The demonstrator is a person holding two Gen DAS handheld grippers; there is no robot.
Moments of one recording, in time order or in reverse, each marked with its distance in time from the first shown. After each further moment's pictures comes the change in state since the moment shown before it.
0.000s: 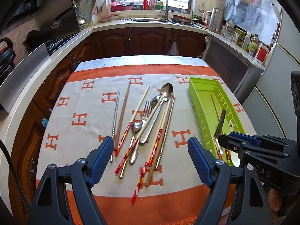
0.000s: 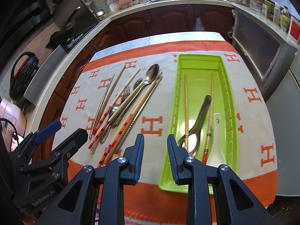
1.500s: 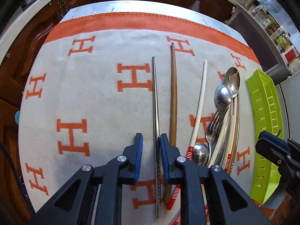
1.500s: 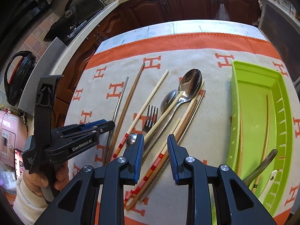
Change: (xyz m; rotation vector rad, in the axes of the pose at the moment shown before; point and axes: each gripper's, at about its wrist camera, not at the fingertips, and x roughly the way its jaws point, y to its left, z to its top) left arm 0.194 0.108 0.053 -0.085 0.406 -0.074; right arm 0.131 0.050 0.106 0.008 0.146 0.100
